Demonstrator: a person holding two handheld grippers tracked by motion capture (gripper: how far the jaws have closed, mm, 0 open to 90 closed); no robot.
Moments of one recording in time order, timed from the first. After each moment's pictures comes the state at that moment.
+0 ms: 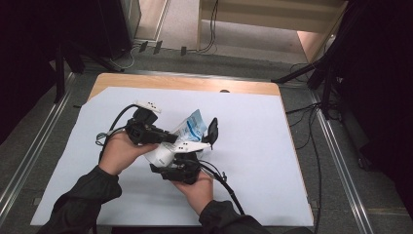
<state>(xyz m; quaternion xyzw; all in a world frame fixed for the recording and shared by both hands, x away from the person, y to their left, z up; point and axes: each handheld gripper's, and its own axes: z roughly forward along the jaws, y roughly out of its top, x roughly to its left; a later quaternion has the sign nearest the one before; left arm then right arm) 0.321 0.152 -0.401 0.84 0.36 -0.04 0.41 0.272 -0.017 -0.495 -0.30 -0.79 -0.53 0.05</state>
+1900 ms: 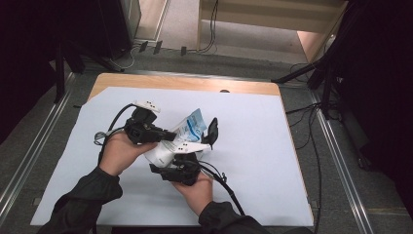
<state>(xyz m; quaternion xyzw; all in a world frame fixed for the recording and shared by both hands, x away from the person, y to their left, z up) 0.319 0.152 -0.397 0.83 0.37 -0.01 0.41 0.269 -0.016 -0.494 -0.31 -0.79 -0.53 0.05</state>
